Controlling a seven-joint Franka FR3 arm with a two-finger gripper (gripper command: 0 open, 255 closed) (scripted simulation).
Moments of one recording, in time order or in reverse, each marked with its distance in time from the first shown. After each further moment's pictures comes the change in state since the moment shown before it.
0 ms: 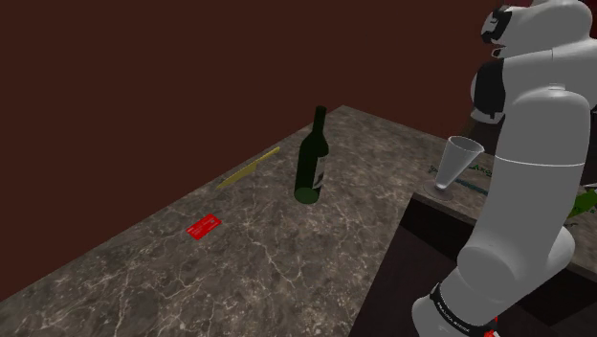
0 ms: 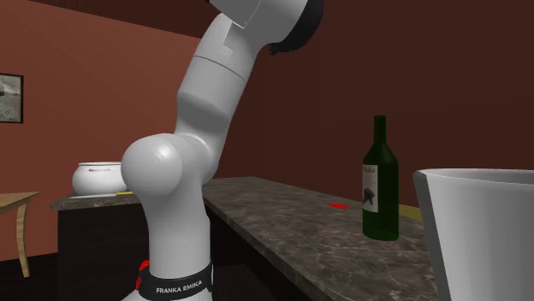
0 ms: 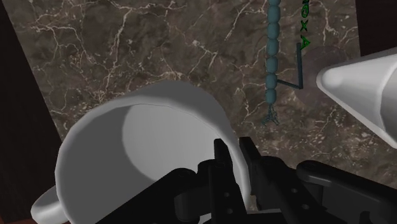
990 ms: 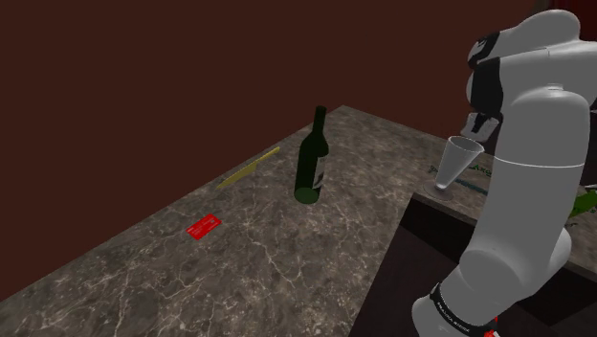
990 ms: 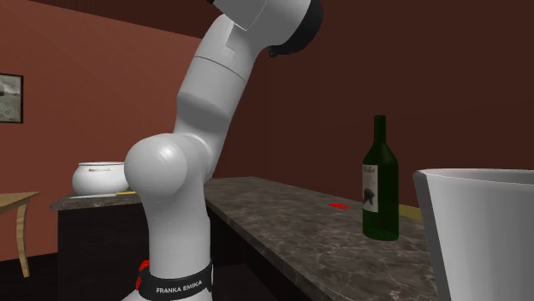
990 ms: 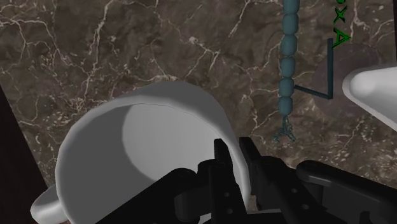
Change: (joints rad) arm 0.059 -0.004 0.001 -0.219 0.005 0.204 -0.013
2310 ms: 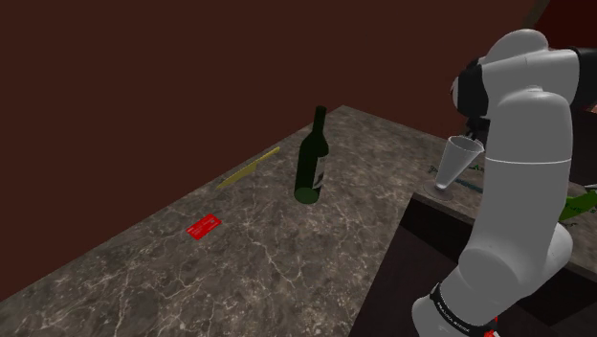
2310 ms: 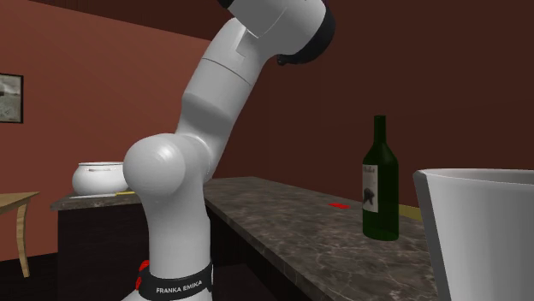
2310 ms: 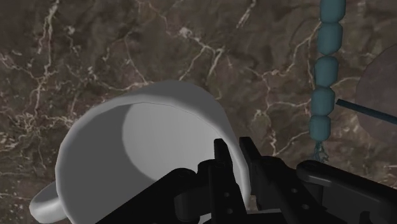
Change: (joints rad) arm -0.021 0.078 0.067 -0.187 0.091 0.229 -0.055
